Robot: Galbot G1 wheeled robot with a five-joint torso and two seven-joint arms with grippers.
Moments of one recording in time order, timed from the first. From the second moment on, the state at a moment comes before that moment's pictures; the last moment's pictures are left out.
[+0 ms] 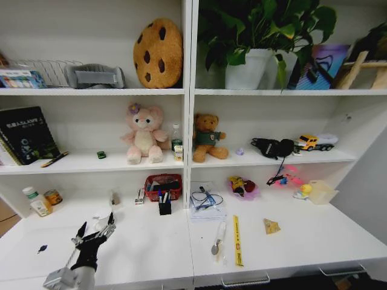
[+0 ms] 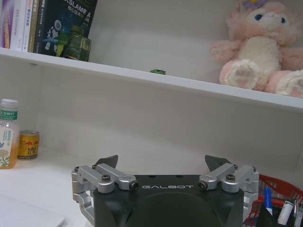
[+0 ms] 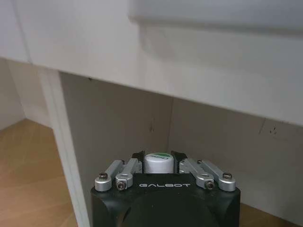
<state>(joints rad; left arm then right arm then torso) 1.88 -1.37 -0.75 -2.32 -0.48 -0.01 -0.25 -1.48 1.20 0.15 1.06 0.14 0.54 -0.17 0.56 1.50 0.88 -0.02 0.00</state>
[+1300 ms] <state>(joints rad) 1.89 -1.37 -0.76 -2.32 -0.48 -0.02 -0.25 -1.39 1.21 0.06 1.00 0.11 0.52 -0.16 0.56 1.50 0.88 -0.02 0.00</state>
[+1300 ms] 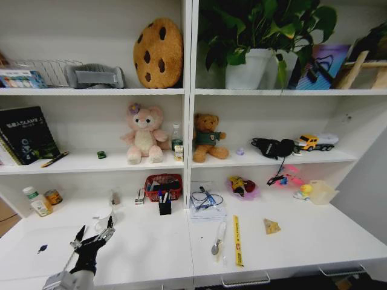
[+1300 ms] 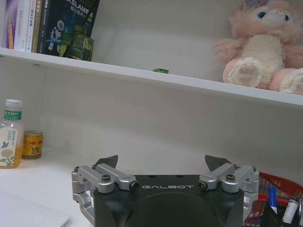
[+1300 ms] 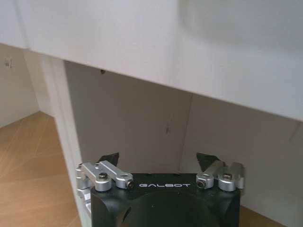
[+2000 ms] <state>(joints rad) 1.87 -1.39 -0.74 -2.33 -0.47 -0.04 -0.25 -1.96 0.98 0.32 1.56 0.05 0.63 -0.17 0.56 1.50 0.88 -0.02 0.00</state>
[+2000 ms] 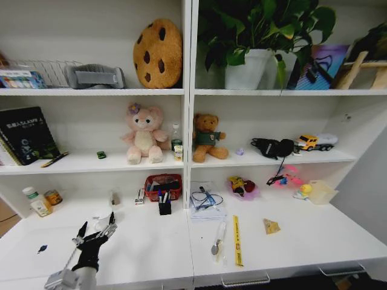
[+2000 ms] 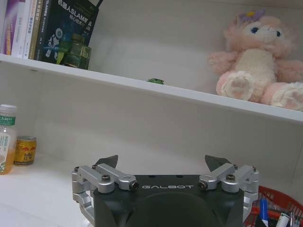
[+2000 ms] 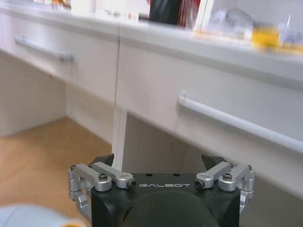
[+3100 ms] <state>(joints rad) 1.91 -1.36 -0.75 -2.38 -0.49 -0.04 -0.23 -1.98 1.12 0.74 2.08 0.38 0.46 -0.03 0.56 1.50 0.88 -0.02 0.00</state>
